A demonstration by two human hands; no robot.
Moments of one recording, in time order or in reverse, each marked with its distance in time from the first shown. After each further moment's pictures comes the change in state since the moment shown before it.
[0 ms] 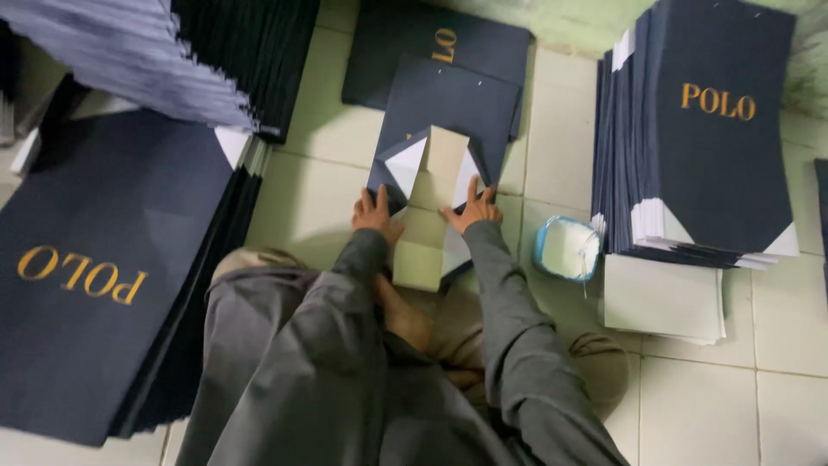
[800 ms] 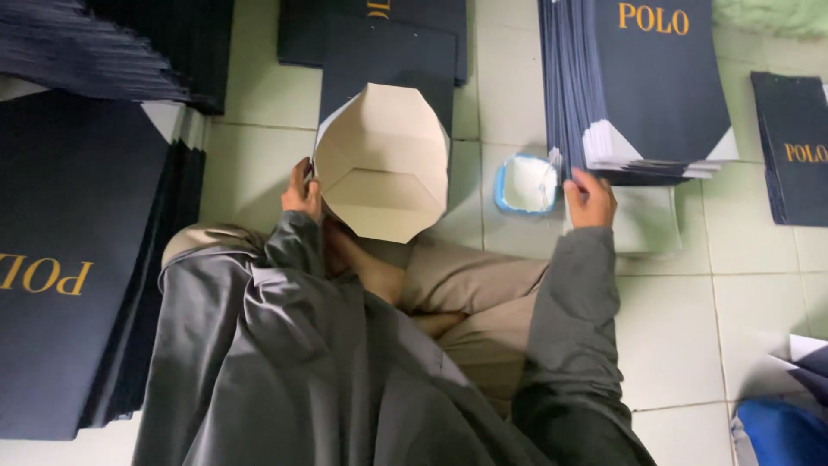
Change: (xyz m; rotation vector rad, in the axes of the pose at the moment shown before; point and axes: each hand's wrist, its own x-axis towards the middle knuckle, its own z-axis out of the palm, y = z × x) left_hand -0.042 -0.066 -0.028 -0.636 0.292 0.103; right_hand -0.121 0.328 -0.020 0.297 0.846 -0.179
